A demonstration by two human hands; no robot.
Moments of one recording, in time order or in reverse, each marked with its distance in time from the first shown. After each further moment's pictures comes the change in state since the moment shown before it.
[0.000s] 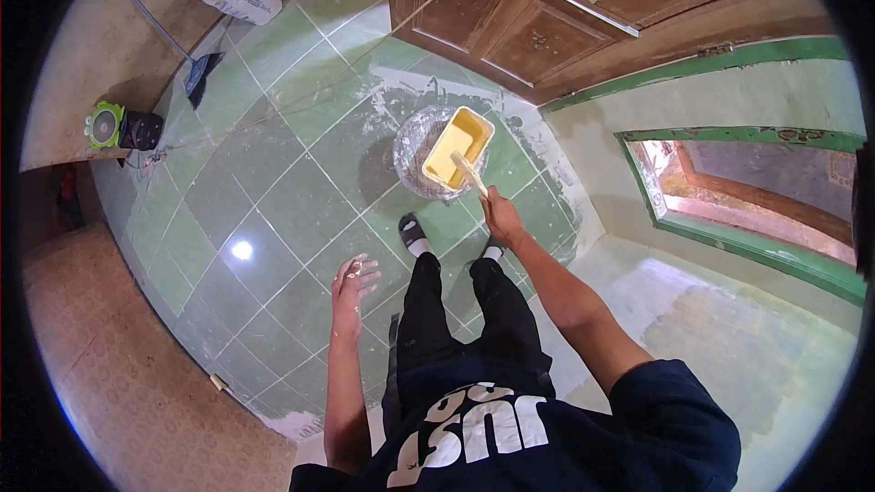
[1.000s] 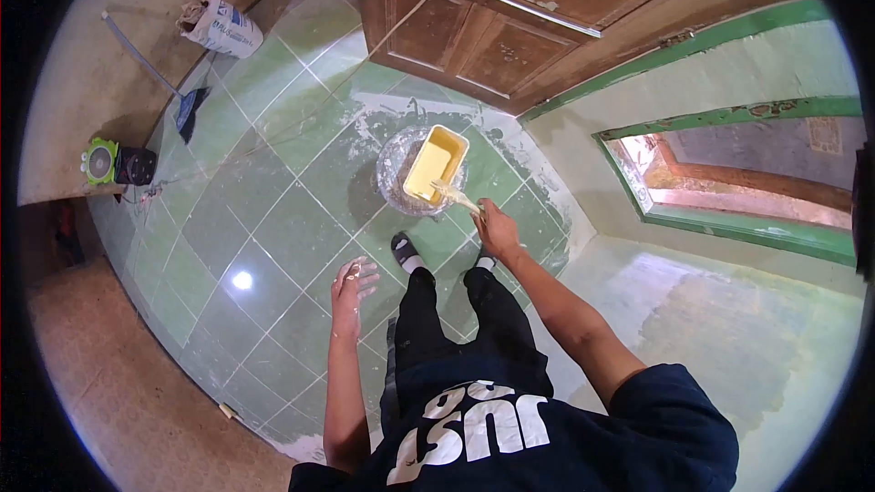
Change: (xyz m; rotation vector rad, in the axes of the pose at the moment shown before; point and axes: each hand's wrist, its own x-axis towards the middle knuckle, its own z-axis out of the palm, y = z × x) left_hand 0.005 0.022 0.029 0.025 -0.075 0.032; right_hand -0.037 -0.016 -0.043 -0.044 0.202 -0.010
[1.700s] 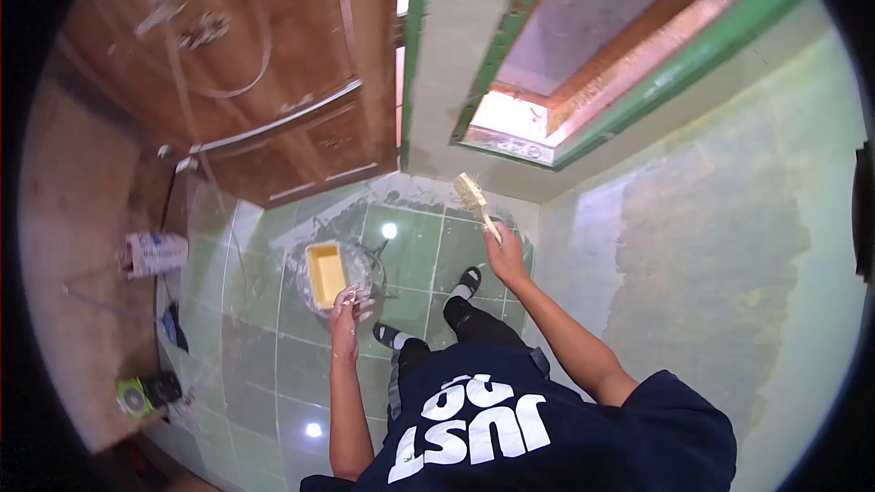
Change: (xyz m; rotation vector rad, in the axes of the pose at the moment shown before) left_hand 0.012 0.028 0.267 0.319 -0.473 0.076; right_hand -0.143 0.142 -0.250 0.411 0.719 0.421
